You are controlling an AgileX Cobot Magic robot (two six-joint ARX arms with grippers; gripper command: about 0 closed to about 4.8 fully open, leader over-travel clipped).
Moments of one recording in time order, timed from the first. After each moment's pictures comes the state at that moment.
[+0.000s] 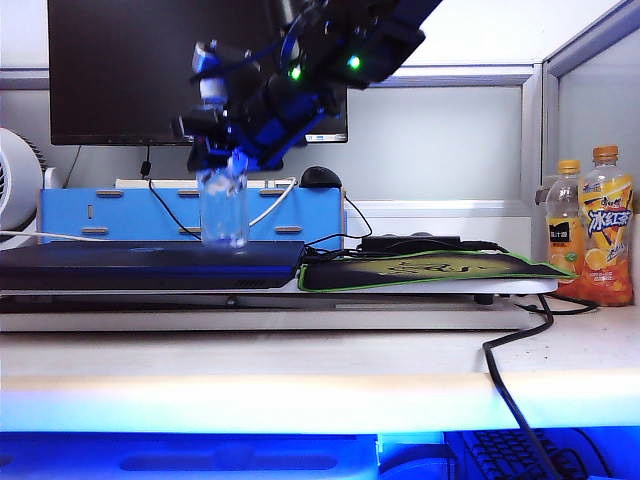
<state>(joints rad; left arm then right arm) 0.00 0.00 0.01 -0.13 0.06 -0.04 0.67 2.16 1.74 0.17 -0.15 -0.11</state>
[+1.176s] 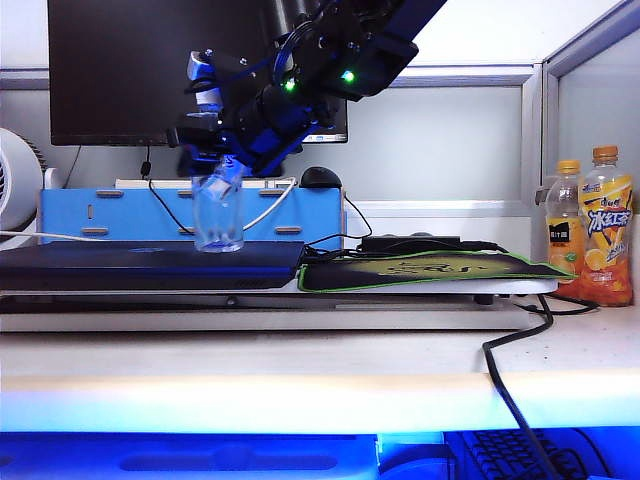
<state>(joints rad) 0.00 0.00 0.01 -0.13 0.06 -0.04 0.68 2.19 1.75 0.21 -0.14 -0.11</state>
